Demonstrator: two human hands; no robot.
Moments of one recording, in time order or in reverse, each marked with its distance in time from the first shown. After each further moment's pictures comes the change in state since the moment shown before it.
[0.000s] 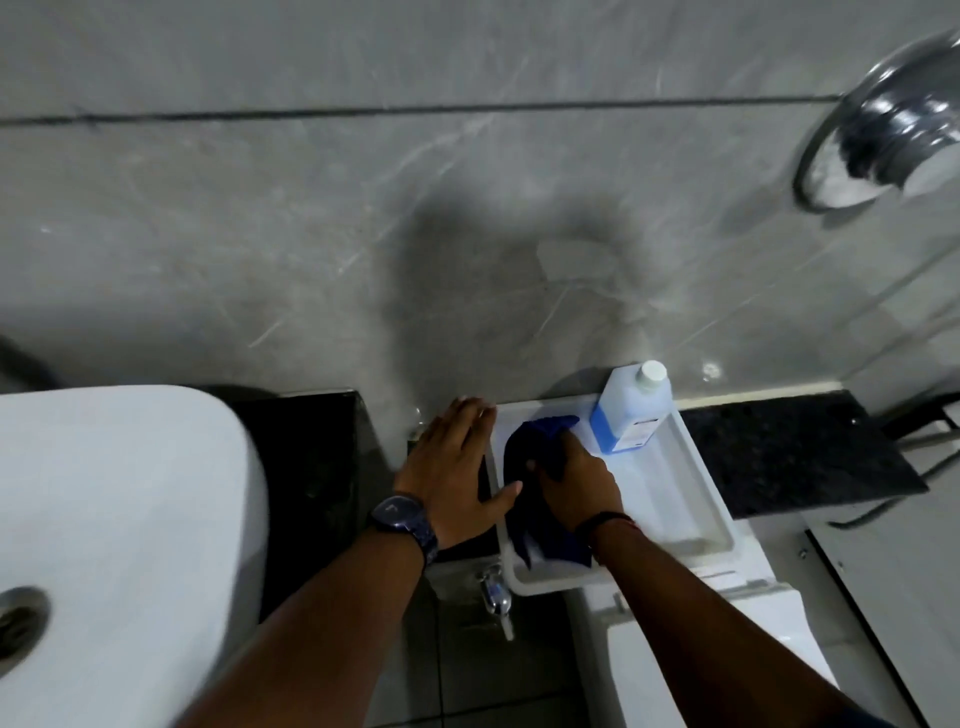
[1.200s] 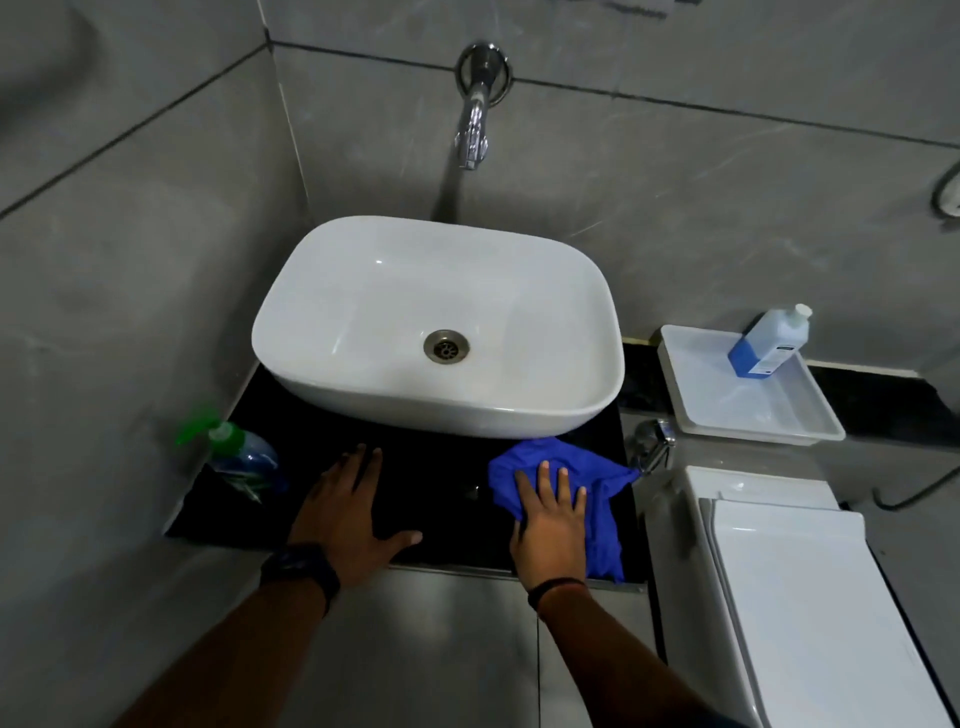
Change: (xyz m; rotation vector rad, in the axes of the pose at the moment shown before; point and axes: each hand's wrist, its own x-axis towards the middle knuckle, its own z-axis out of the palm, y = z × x) left_hand -0.526 -0.176 -0.112 -0.074 0.006 -0.519; right_hand -0.411 -0.159 0.224 -0.508 0.078 -0.386
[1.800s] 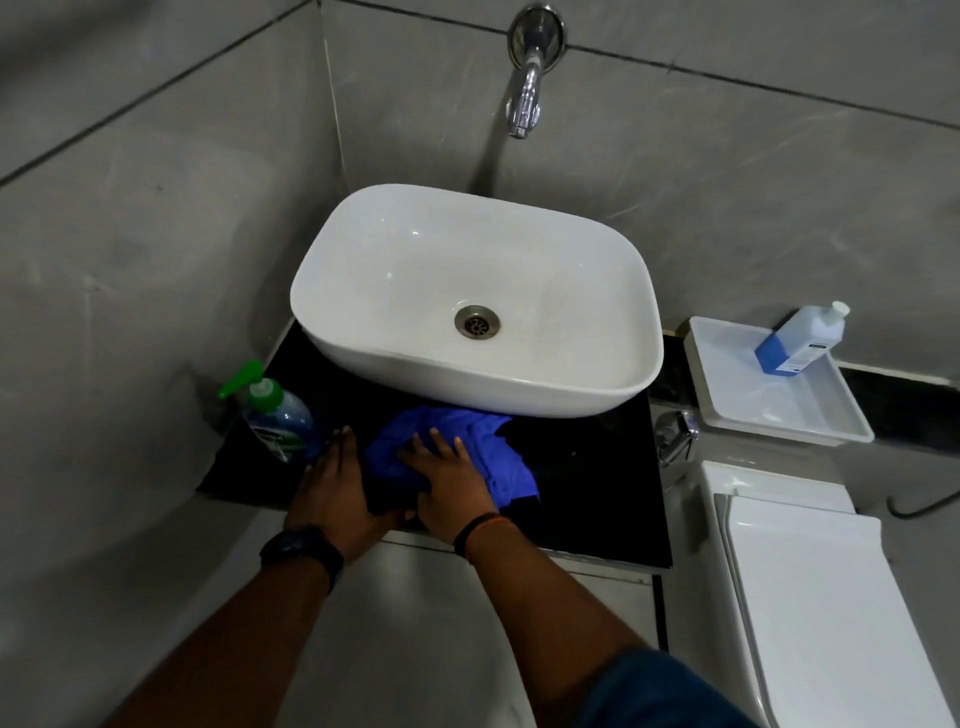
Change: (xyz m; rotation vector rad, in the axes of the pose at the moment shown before) left_hand -0.015 -0.029 0.006 -0.200 0.063 -0.212; right_hand 0.021 -0.121 0.017 0.279 -0.311 -0.476
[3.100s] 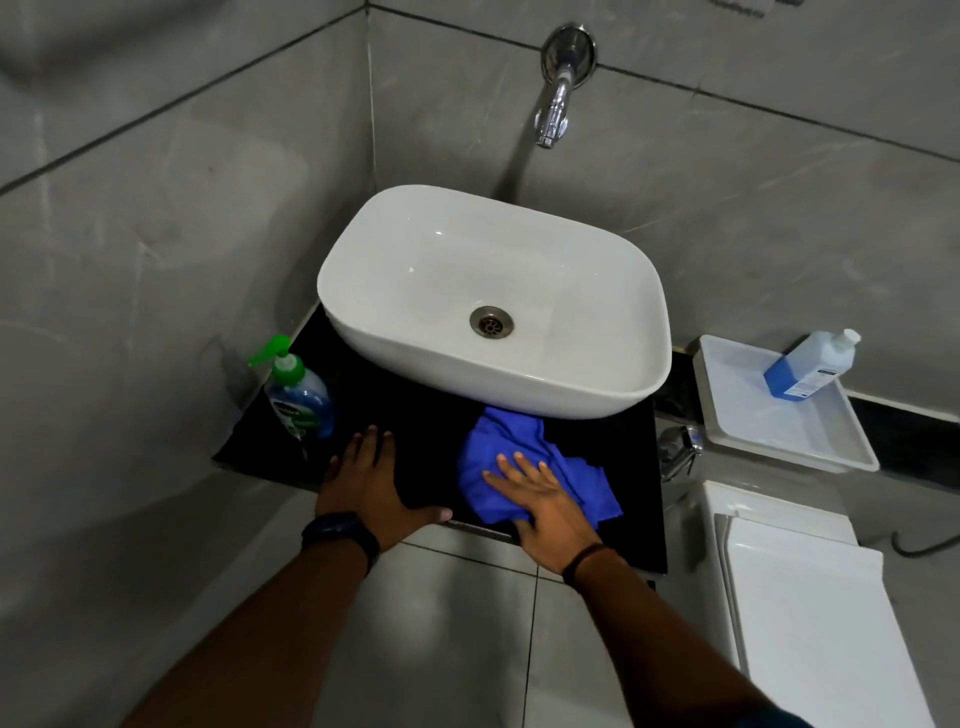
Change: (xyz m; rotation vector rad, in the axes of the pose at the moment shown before) left_hand -0.015 0.016 0.018 0.192 -0.031 -0.027; right_hand -0.081 0.081 -0.034 -0.051 0.034 -0.086
